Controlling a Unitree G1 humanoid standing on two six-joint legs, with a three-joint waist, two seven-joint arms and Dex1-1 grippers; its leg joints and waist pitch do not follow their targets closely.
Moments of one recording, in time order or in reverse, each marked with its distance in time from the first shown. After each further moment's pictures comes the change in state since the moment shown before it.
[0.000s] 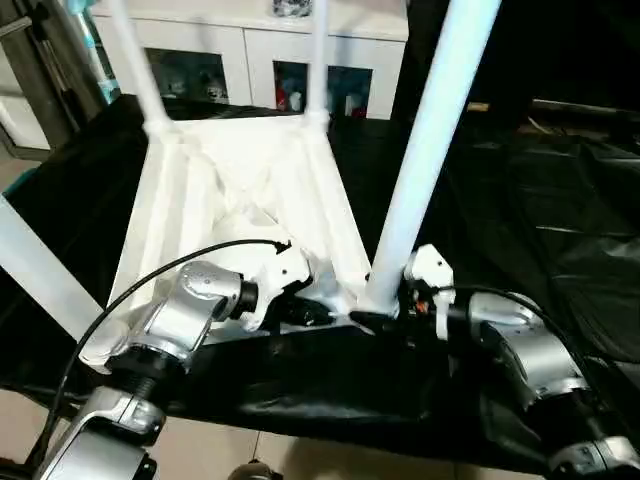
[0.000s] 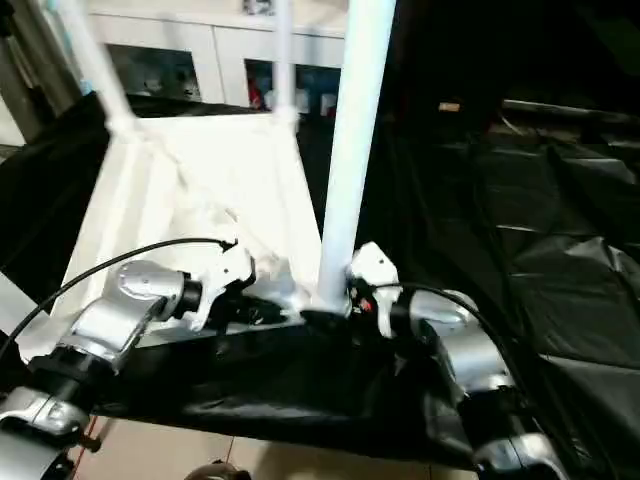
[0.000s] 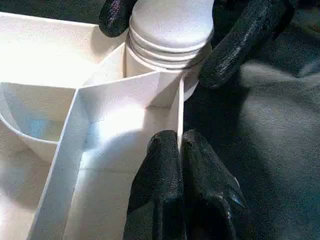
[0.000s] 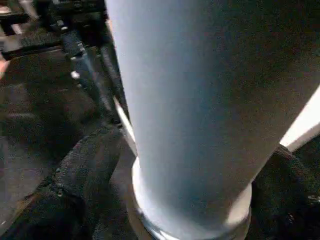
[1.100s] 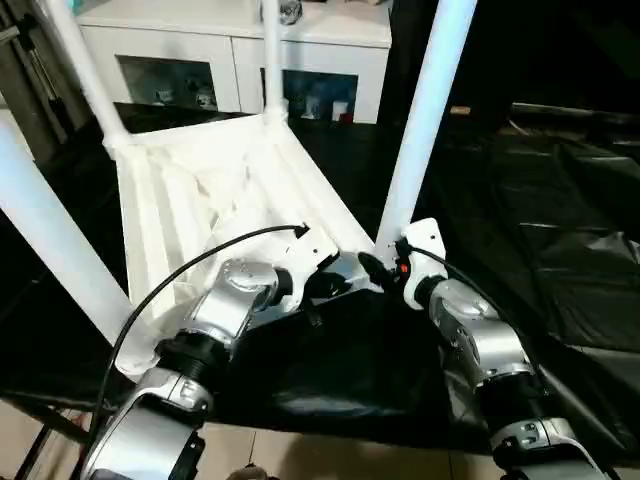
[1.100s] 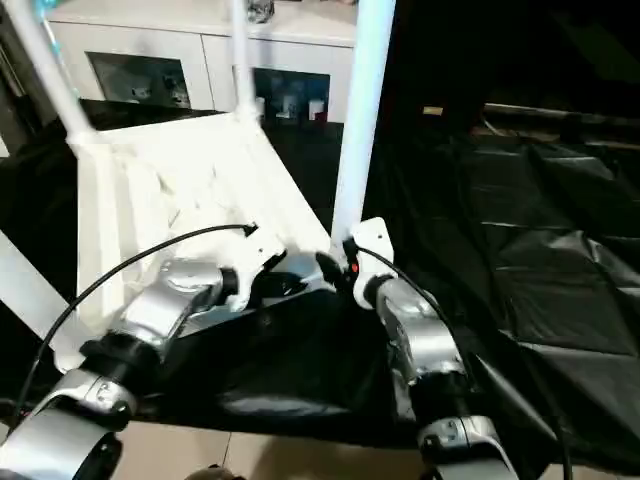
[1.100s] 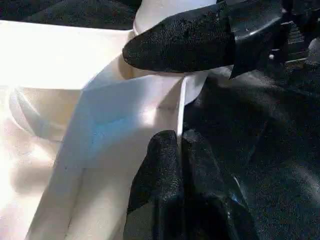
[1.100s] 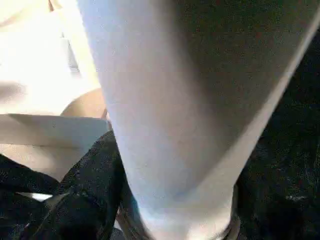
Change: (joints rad) left arm -0.114 -0.195 0.058 0.189 0.062 0.045 0.410; right arm -0.109 0.245 -0.144 0.171 -0.084 0.058 -0.660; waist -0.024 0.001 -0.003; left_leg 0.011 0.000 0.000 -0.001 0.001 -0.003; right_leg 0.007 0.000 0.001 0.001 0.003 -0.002
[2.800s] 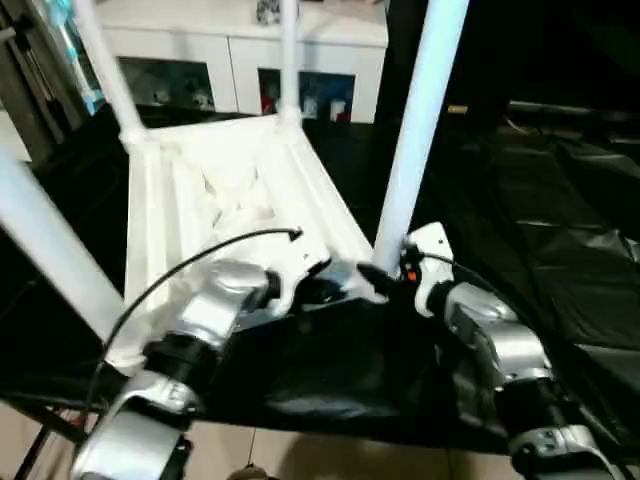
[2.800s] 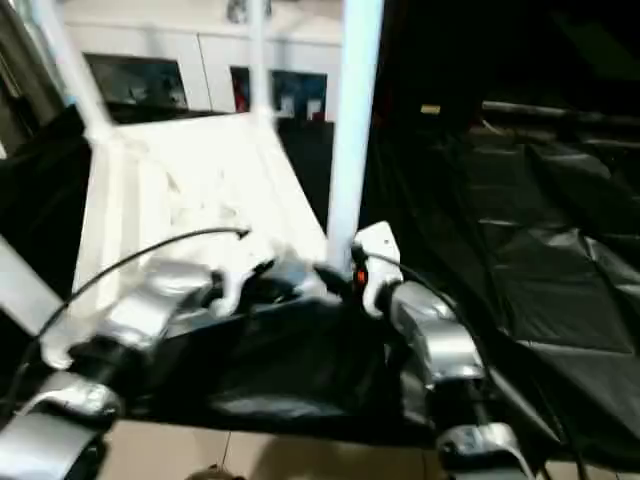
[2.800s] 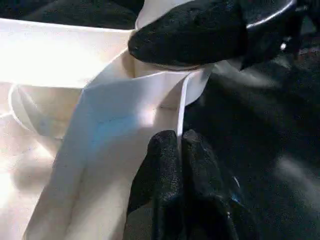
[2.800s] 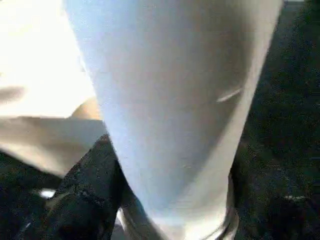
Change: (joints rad) left arm -0.017 -0.015 0.004 0.035 0.005 -0.014 0.019; right arm -0.003 -0.001 -0.020 -0.004 0.014 0.011 -0.003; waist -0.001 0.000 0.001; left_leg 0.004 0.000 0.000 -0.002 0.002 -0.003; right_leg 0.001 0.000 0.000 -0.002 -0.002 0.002
